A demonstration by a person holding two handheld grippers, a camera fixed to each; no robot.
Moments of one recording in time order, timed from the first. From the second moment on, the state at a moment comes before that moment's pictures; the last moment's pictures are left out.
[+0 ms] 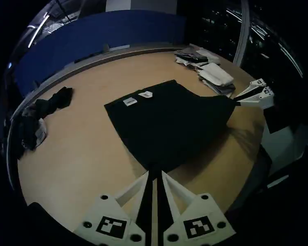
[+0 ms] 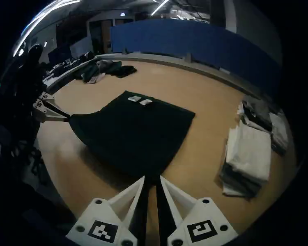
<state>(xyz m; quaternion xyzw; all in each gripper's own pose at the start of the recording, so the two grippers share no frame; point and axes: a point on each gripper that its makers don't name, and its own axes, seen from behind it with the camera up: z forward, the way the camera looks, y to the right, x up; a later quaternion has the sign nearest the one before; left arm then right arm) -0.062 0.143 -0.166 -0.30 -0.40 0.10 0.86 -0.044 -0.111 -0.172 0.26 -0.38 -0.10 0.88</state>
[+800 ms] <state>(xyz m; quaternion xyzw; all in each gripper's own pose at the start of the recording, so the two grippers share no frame) 0.013 0.141 -0.164 -0.28 -0.38 0.06 0.88 0.021 -0.108 -0.174 0.26 -0.36 -0.08 0.89</state>
